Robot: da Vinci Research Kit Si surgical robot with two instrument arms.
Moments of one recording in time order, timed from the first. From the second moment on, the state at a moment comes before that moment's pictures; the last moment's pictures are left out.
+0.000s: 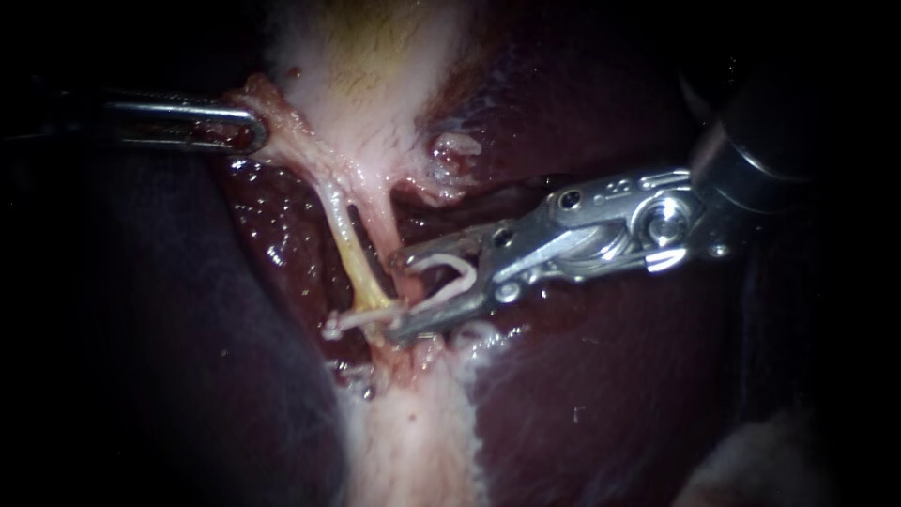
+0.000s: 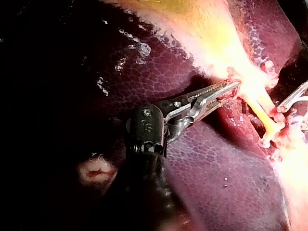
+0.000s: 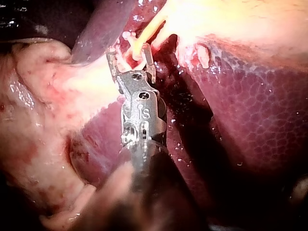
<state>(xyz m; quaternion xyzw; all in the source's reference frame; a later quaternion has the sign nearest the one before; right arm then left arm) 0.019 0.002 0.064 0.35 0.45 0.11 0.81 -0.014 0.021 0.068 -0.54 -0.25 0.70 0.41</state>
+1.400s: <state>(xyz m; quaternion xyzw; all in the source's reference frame) 0.025 0.000 0.070 0.36 0.48 0.13 0.79 -0.015 0.021 0.067 -0.54 -0.25 0.70 0.41</state>
